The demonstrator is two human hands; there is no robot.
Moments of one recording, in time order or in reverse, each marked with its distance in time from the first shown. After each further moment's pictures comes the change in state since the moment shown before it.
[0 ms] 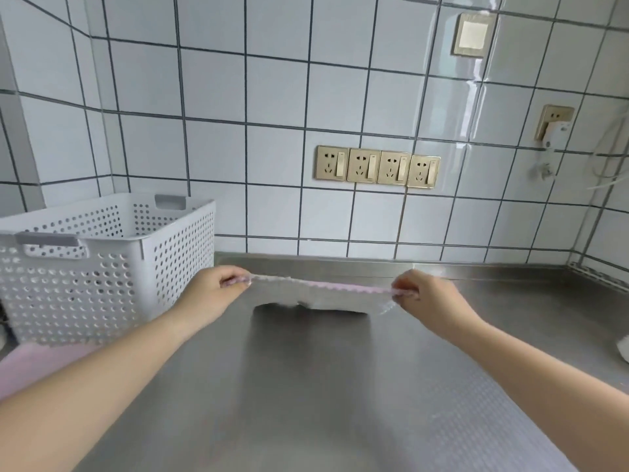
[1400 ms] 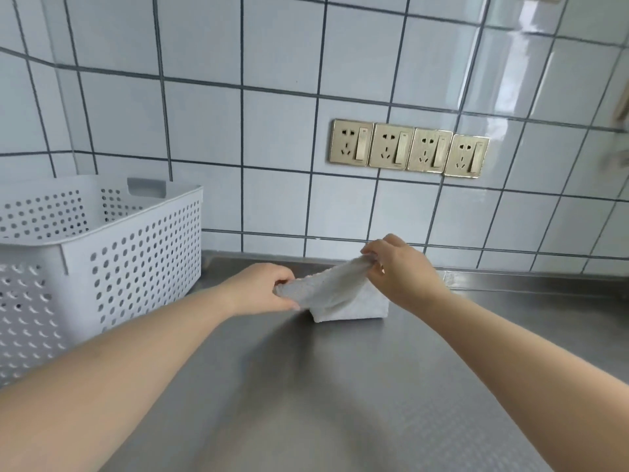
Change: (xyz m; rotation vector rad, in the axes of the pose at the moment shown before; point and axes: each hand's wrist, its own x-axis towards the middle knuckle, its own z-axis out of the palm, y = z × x) left_hand 0.117 -0.053 0.079 0.400 -0.409 0.165; right_hand 0.137 -0.011 0.089 -0.175 0.091 -0.275
